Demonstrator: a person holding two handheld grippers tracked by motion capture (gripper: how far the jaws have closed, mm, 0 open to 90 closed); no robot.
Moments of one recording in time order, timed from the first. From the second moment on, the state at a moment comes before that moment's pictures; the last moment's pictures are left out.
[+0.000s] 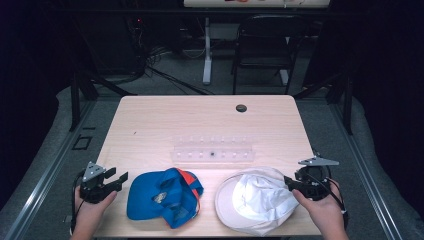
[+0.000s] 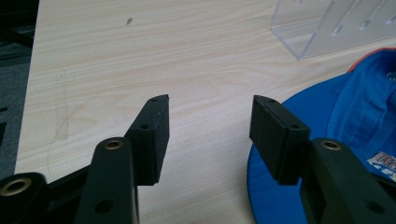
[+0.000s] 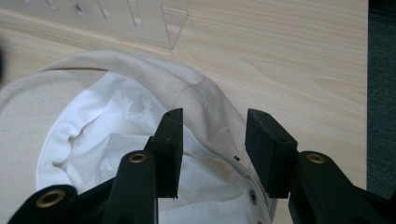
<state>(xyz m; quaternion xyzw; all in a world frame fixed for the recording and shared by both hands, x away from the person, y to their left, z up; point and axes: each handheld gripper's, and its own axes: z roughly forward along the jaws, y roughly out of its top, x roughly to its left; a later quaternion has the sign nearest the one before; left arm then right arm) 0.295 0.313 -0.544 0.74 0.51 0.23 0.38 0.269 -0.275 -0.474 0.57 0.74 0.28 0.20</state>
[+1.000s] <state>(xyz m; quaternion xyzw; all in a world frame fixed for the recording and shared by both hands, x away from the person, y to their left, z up) 0.298 0.315 -0.547 0.73 0.53 0.22 0.38 0.274 -0.307 -0.495 0.61 0.75 0.21 0.15</state>
